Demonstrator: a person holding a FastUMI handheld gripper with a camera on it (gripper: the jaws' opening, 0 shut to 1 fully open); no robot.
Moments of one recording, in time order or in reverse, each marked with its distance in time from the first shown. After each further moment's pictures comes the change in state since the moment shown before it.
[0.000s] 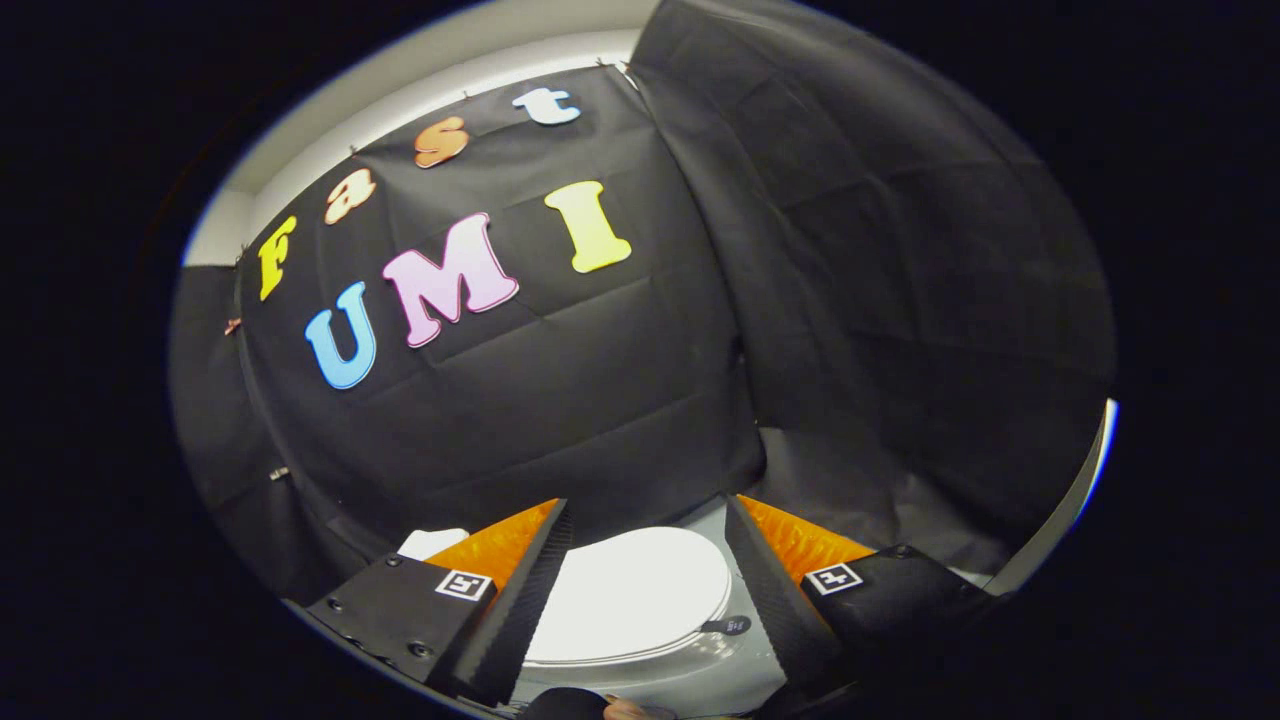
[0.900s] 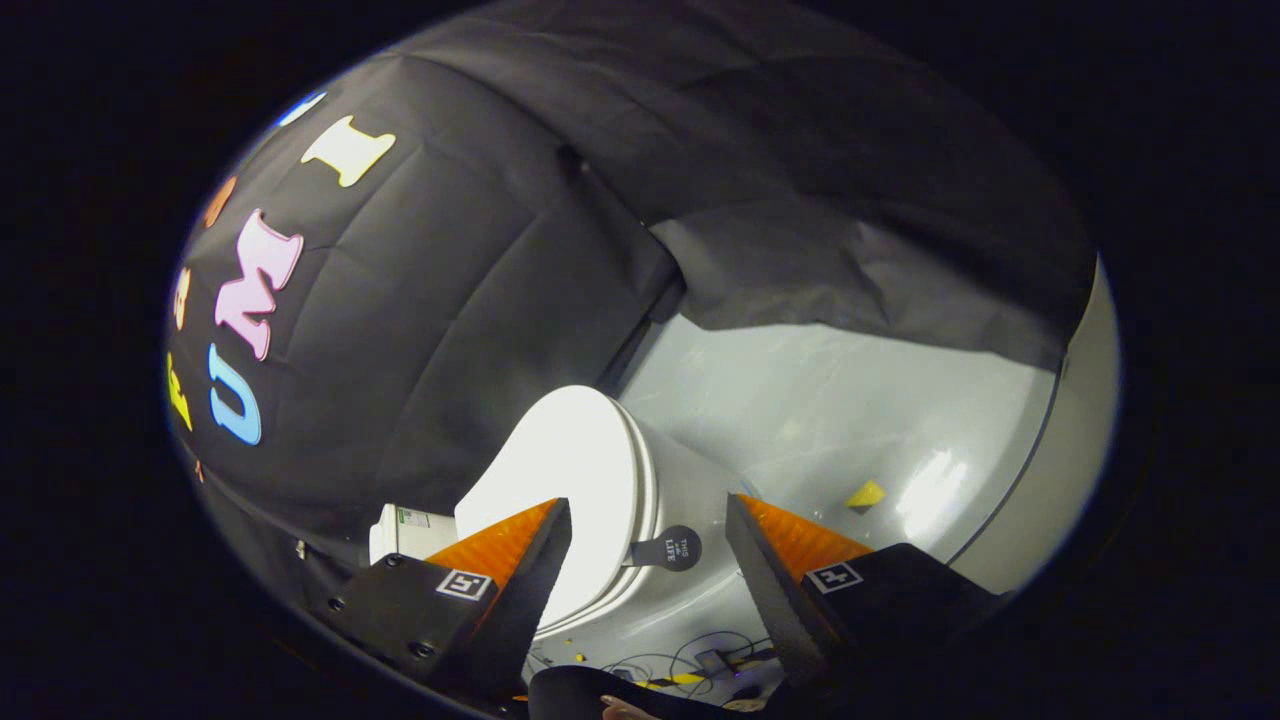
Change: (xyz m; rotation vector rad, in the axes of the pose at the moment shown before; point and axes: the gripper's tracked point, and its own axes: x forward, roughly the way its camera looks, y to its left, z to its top) arm 0.119 -0.158 -0.213 0.462 0.444 -0.192
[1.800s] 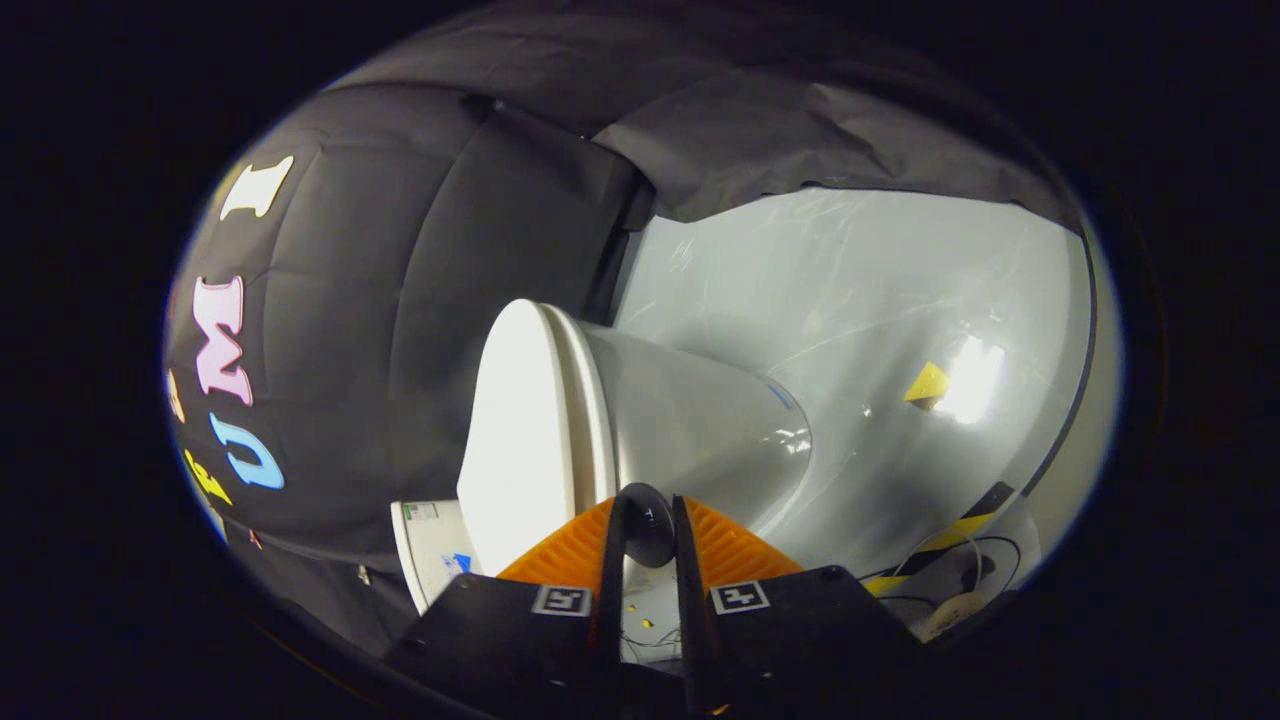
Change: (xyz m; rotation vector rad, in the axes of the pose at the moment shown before) arm 0.078 -0.020 -0.073 0.215 0.204 0.080
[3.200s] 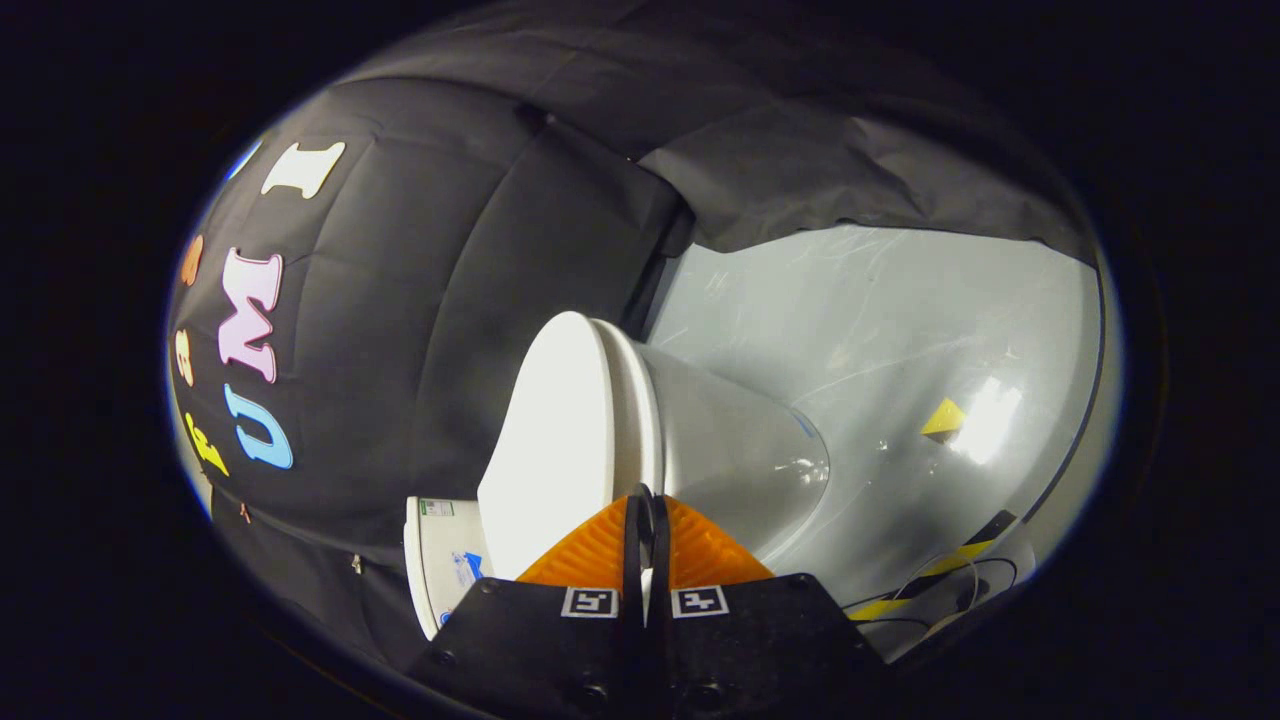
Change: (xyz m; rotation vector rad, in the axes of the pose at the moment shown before) arm -0.020 0.029 -0.001 -0.138 -0.101 0.064
